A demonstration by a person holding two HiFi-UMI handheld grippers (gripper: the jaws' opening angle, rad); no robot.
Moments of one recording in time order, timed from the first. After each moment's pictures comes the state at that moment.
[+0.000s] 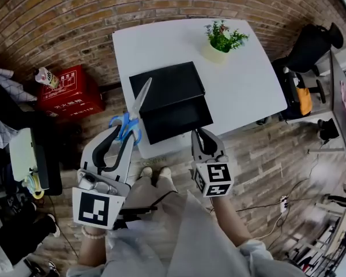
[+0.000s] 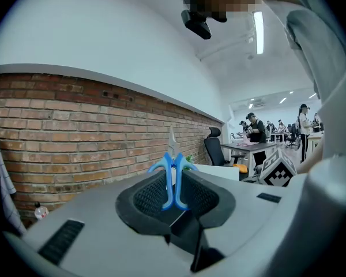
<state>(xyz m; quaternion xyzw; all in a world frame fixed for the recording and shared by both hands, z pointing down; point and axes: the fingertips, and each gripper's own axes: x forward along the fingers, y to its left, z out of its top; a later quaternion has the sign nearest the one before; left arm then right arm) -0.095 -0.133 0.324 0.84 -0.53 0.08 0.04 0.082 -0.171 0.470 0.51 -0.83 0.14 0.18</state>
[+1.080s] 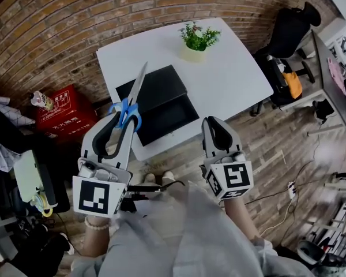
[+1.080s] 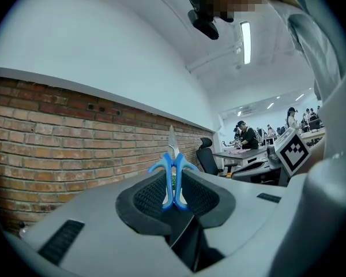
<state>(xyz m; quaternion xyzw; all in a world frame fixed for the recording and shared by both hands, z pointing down) -0.054 -0.144 0.269 0.87 -0.49 0.04 -0.02 0.133 -0.152 0.344 0.57 -0.81 0.06 0.09</state>
